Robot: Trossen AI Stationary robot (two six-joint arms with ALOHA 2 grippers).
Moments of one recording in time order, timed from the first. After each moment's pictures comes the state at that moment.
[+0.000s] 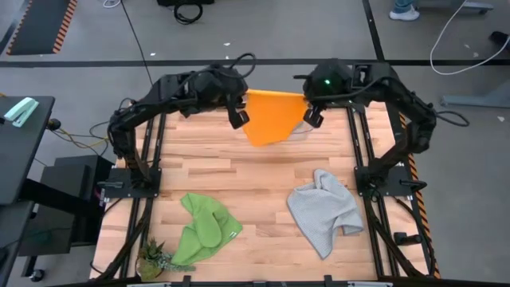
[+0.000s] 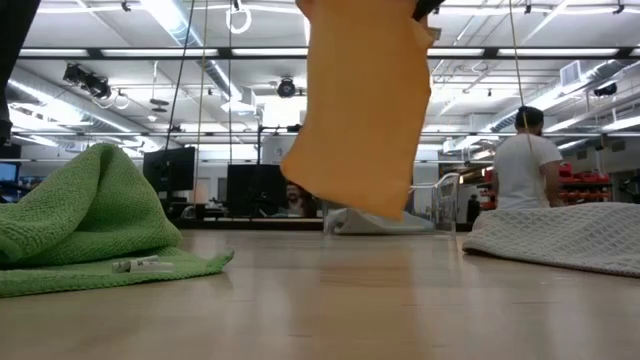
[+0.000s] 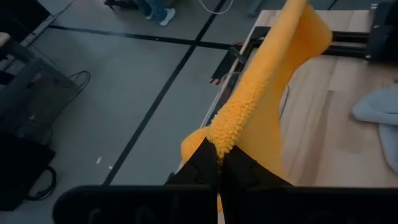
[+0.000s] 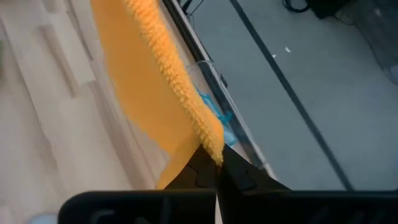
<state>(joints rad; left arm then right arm) 0.19 1.79 2.35 -1.22 -0.49 0.06 -0.28 1.54 2.11 -1.50 0.32 0.02</state>
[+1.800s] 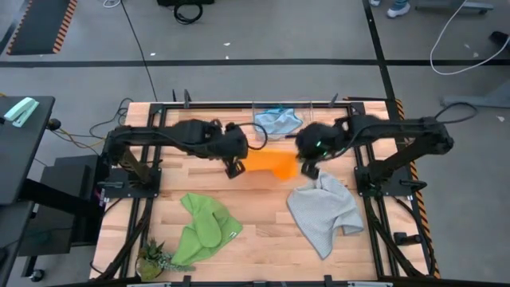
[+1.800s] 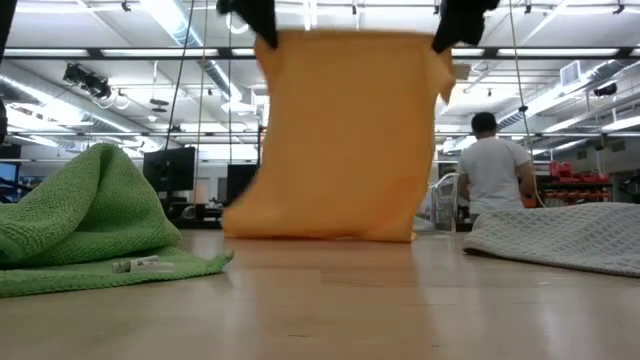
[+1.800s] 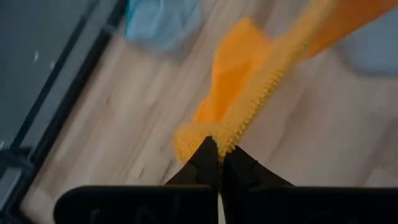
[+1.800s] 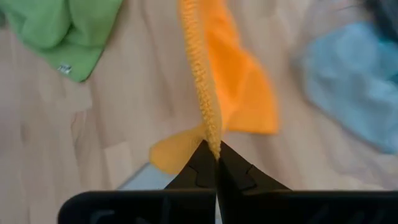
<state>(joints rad) -0.04 1.71 1.87 -1.38 -0.42 -0.46 0.03 1.31 1.38 -1.11 0.11 0.31</state>
